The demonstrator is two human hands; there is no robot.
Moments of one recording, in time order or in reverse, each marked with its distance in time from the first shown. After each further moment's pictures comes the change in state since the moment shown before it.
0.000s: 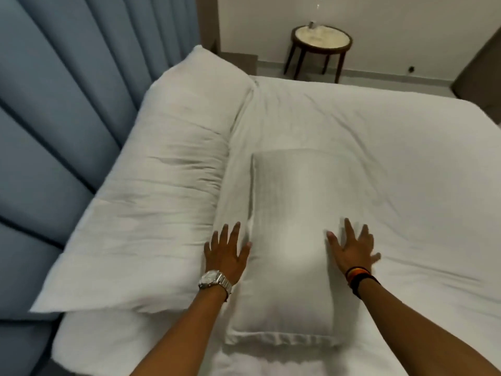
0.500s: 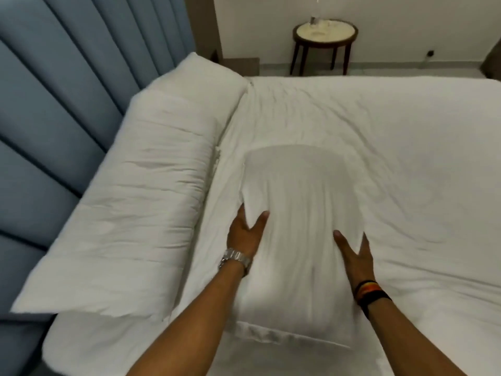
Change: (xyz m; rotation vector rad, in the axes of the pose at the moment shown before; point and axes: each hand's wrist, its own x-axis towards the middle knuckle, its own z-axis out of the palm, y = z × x) left_hand 0.035 0.145 0.046 -0.710 0.181 -0.131; right_hand 0.023 0.080 -0.021 0.969 -0.071 0.018
